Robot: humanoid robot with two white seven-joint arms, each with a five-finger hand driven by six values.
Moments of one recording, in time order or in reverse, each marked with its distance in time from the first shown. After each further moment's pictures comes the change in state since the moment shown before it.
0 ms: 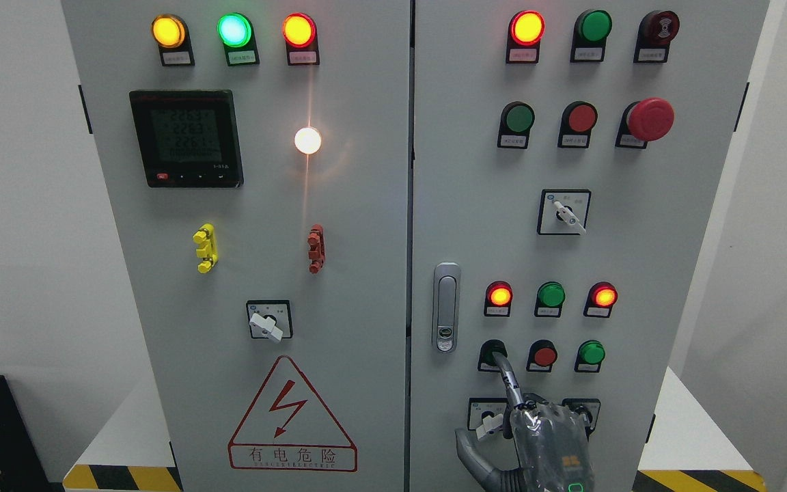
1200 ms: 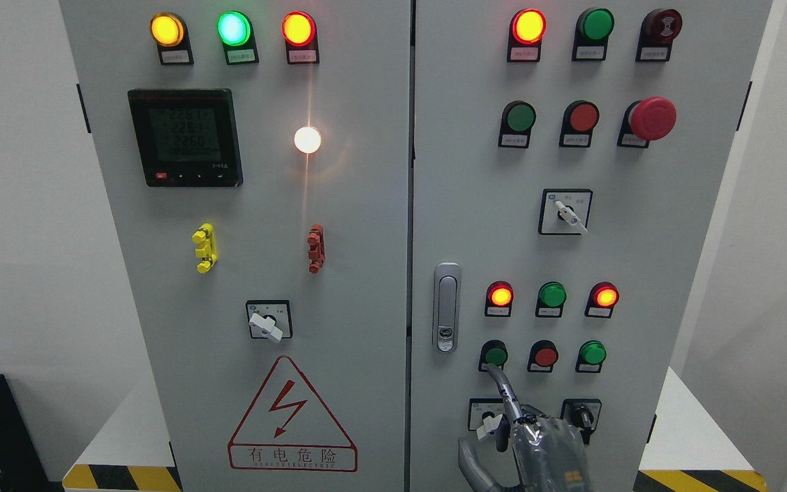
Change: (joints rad) left arm 0.000 0.000 0.000 0.000 0.000 0.000 0.000; right arm 0.088 0.005 -0.002 -0.110 -0.123 -0.078 0.050
